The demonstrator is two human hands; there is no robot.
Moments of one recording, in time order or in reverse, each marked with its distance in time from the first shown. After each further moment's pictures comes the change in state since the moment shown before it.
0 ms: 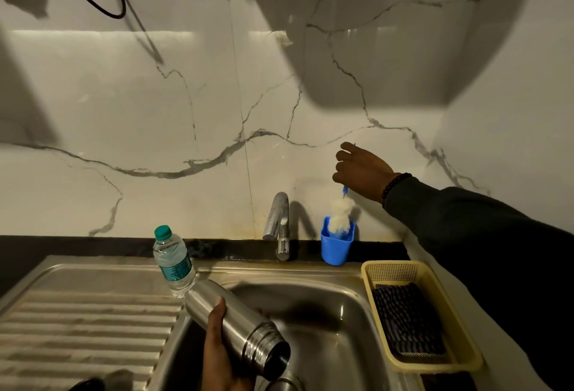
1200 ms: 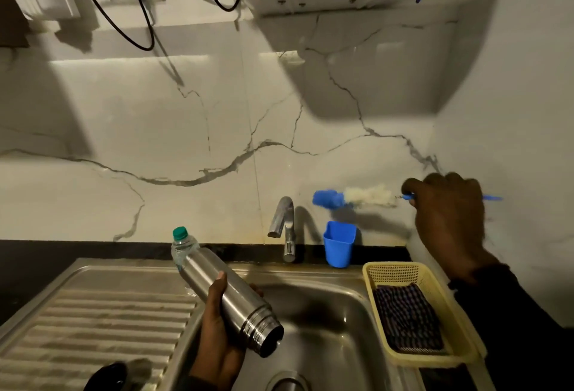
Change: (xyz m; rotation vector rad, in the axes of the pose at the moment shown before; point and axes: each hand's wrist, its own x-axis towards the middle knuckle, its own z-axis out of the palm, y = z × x) left_hand -0.013 0.018 -0.002 0.175 -0.194 0.124; right_hand -0.149 -0.037 -0.074 0.410 0.315 0.981
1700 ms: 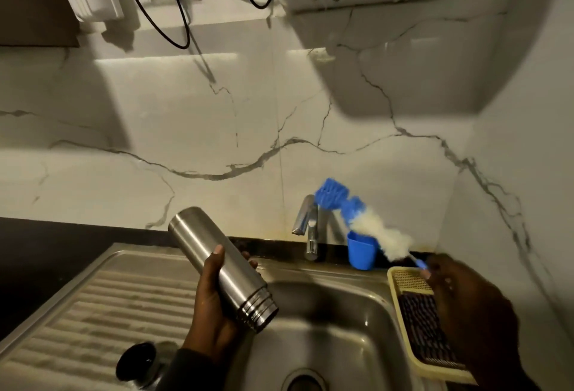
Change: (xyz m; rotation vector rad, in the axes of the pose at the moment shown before) left_hand 0.004 0.042 -0.010 0.009 -0.041 0.150; right_hand -0.106 -0.031 -0.005 0.519 -0.157 0.321
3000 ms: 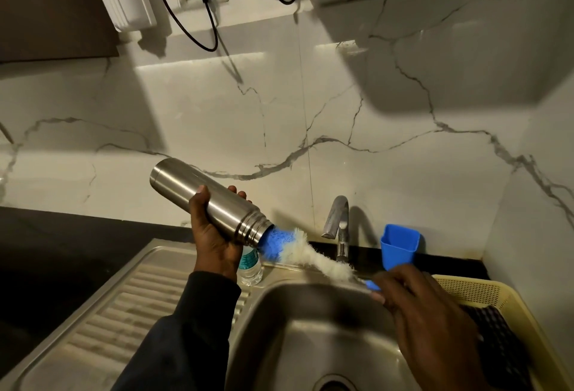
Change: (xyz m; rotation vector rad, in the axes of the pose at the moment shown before) left_hand 0.041 0.085 0.047 -0.196 -0.075 0.407; right_hand -0.019 -0.066 0.035 0.167 -0.190 -0.521
